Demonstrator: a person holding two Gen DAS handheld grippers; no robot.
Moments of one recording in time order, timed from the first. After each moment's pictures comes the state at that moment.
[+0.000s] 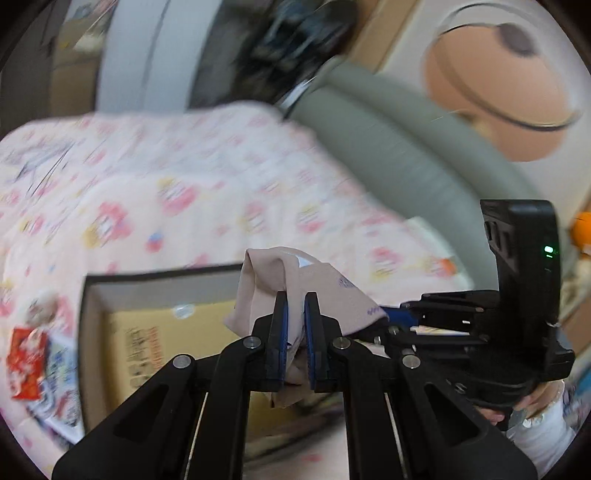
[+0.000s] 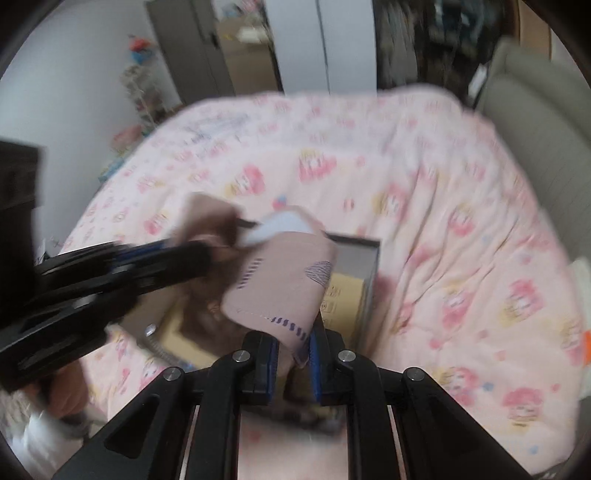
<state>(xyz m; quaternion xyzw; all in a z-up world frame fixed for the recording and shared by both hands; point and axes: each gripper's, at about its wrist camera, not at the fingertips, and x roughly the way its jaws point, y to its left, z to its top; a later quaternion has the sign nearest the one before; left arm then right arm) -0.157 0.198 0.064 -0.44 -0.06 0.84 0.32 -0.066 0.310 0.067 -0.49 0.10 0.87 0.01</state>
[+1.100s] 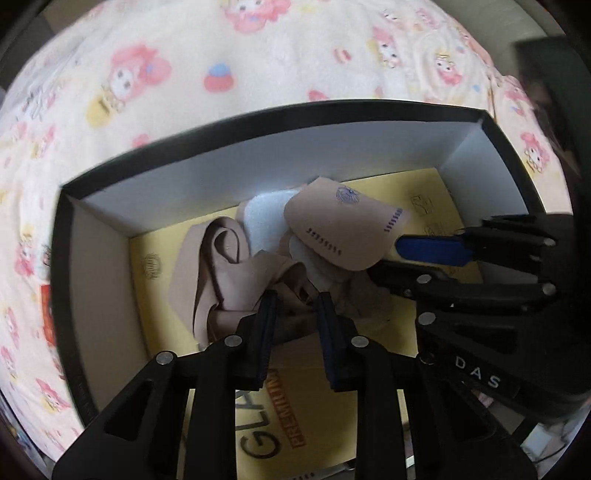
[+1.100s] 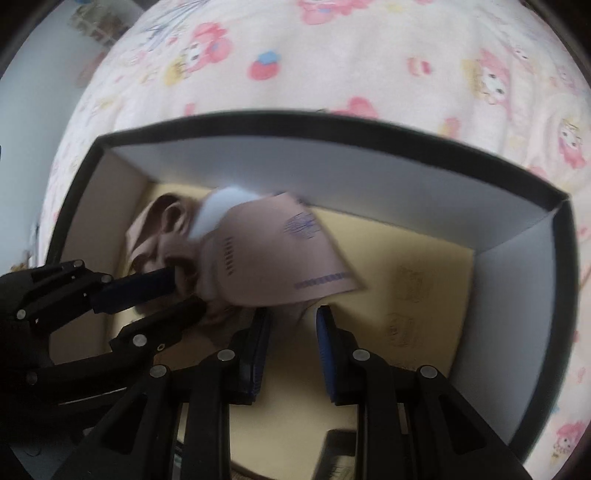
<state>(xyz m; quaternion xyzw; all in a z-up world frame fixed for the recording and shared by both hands) -0.249 0.211 -0.091 -0.68 0.08 0.70 0.21 -0.182 0.293 -0.084 -0.68 0.14 0.72 -0.02</state>
